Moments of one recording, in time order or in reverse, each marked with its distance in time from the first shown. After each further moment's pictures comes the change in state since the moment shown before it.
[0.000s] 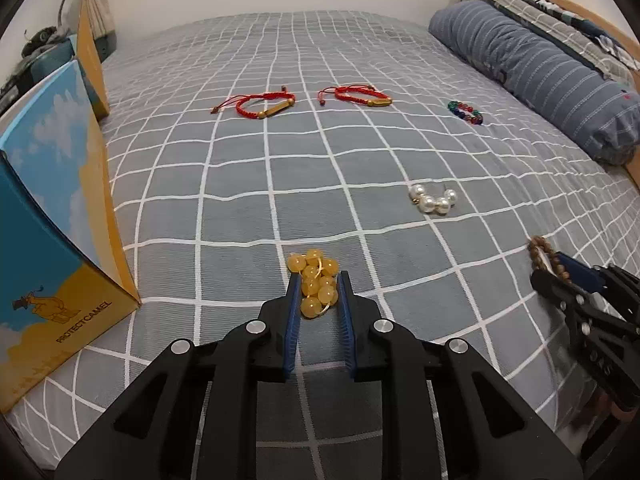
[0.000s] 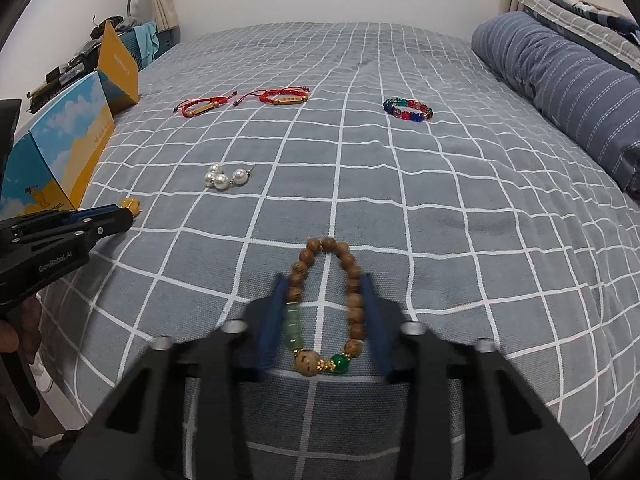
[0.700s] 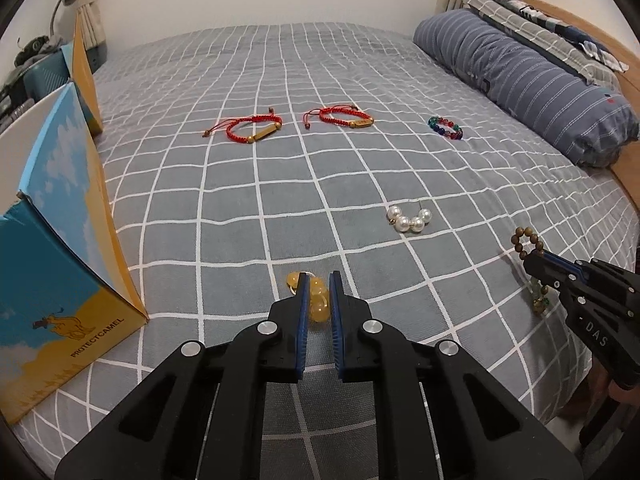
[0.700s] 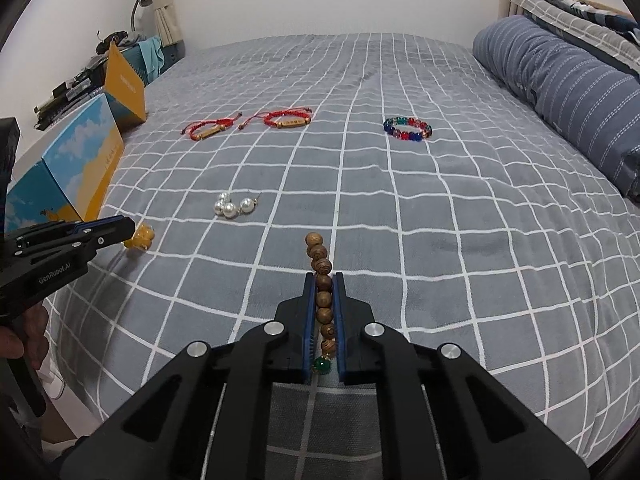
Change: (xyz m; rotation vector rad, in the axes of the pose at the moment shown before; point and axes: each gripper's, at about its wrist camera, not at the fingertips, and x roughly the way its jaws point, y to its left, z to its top) left arm -0.019 -0.002 0.010 0.019 -0.034 -0.041; right arm -0.016 -0.007 0.013 0.025 -0.037 0.039
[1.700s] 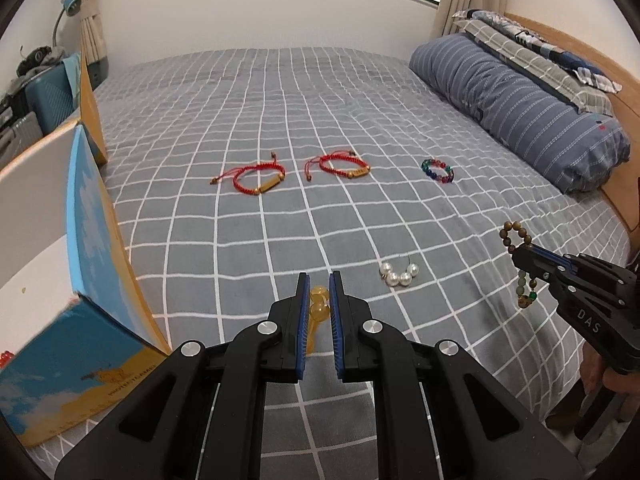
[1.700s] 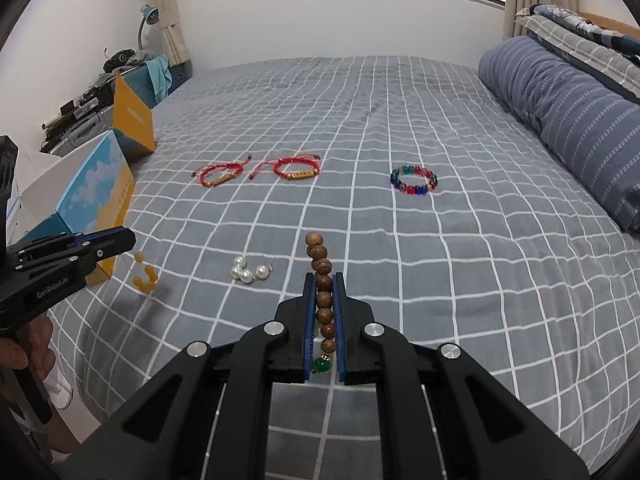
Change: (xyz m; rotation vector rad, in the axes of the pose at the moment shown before) left arm -0.030 0.008 0.036 -0.009 -0.070 -0.023; right arm -0.018 0.004 0.047 -0.005 -0.058 0.027
